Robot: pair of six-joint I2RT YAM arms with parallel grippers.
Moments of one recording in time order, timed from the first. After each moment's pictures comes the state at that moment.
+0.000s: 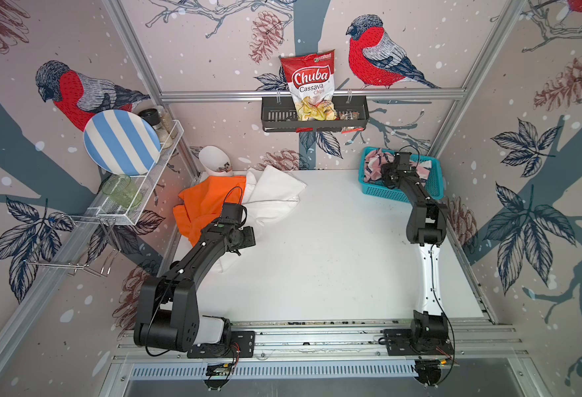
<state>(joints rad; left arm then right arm) -0.13 1.38 0.89 -0.60 0.02 -0.33 -0.01 2.68 2.38 -0.35 -0.10 1.32</state>
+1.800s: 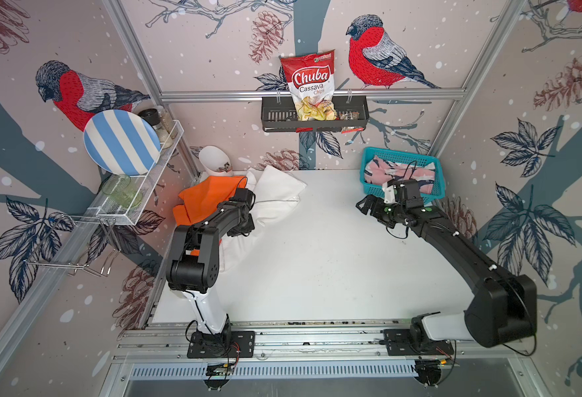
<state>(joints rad) -0.16 1.81 1.20 -0.64 -0.22 -0.44 0.26 1.35 1.09 -0.51 -0.29 0.56</state>
